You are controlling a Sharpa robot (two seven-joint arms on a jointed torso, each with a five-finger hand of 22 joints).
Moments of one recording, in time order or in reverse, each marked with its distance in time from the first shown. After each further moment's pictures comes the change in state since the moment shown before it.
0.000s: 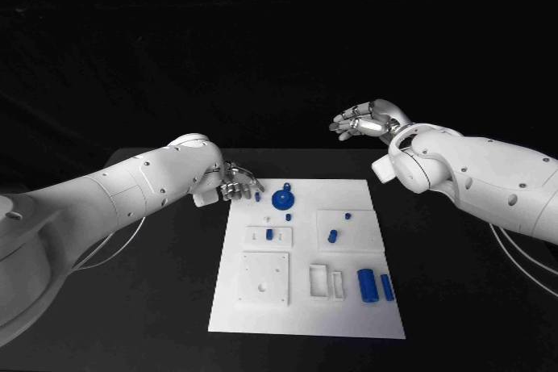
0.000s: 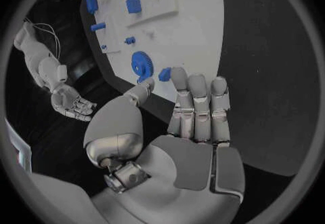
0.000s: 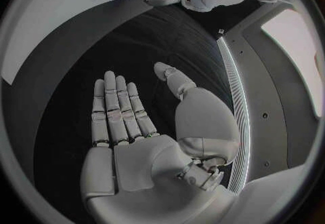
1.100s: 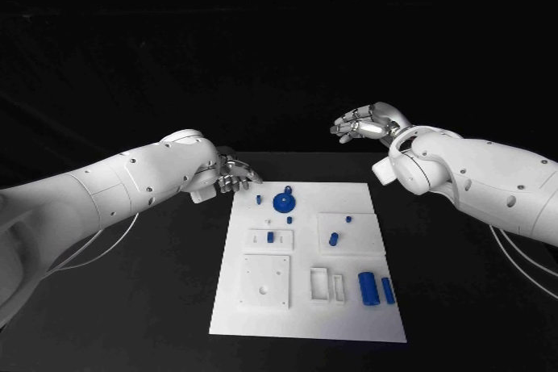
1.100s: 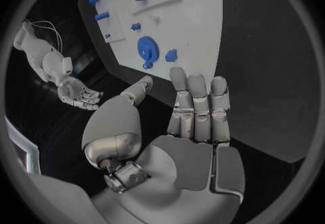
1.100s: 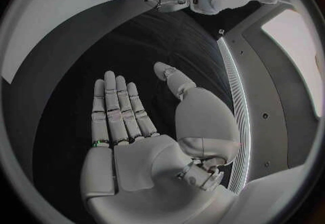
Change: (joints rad) left arm 0.032 -0.062 -0.002 0.105 -0.002 -0.106 -0.021; left_hand -0.025 -0.073 0.038 0.026 0.000 0.027 -0.008 -0.006 0.015 0.007 -0.007 0.000 0.001 0.009 -0.009 0.000 0.003 0.000 0.014 -0.007 0.000 0.000; right arm 0.000 0.003 0.000 -0.014 0.000 0.009 -0.002; right_hand 0.000 0.000 0.000 -0.006 -0.004 0.000 0.000 0.000 0.002 0.000 0.000 -0.004 0.004 0.000 0.000 0.004 -0.002 0.000 0.000 0.000 0.000 -0.002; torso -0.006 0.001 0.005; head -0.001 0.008
